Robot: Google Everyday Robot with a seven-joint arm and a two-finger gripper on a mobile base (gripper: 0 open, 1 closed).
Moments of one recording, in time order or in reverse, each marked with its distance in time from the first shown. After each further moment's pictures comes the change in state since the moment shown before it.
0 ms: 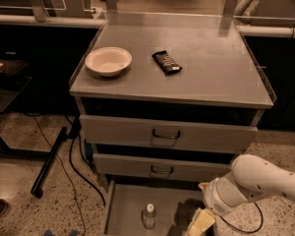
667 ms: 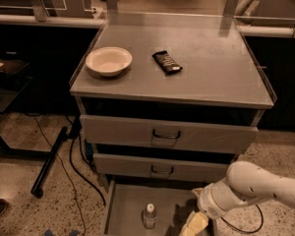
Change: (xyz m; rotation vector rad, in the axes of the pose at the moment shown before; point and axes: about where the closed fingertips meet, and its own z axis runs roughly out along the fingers) arm 0.003 -0.003 0.040 -0.062 -0.063 0.031
